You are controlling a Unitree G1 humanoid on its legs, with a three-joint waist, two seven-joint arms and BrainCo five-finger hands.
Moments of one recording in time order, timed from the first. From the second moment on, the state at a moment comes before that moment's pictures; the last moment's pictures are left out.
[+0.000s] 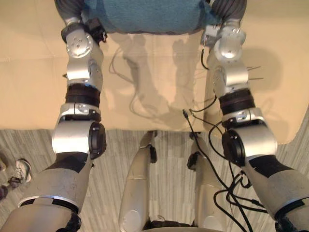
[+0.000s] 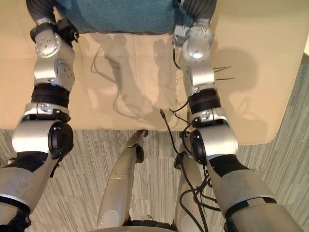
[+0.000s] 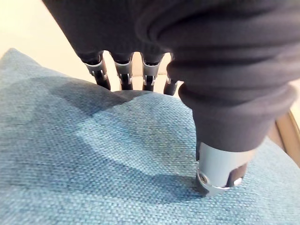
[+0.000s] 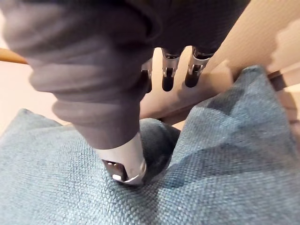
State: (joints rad) left arm -1.21 0.36 0.25 0.80 -0.27 -0.13 0.35; right arm -1.21 -0.16 -0.01 0.59 0.11 -0.07 -0.44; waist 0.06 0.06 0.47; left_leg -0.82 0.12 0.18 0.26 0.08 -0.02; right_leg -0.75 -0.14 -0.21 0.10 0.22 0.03
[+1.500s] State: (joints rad) left arm 0.18 0.26 0.12 0.67 -0.03 -0.18 0.00; right arm 0.17 -0.24 -0.03 0.65 -0.12 -0.15 0.02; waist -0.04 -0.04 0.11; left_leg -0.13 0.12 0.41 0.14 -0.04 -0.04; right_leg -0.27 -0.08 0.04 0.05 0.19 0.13
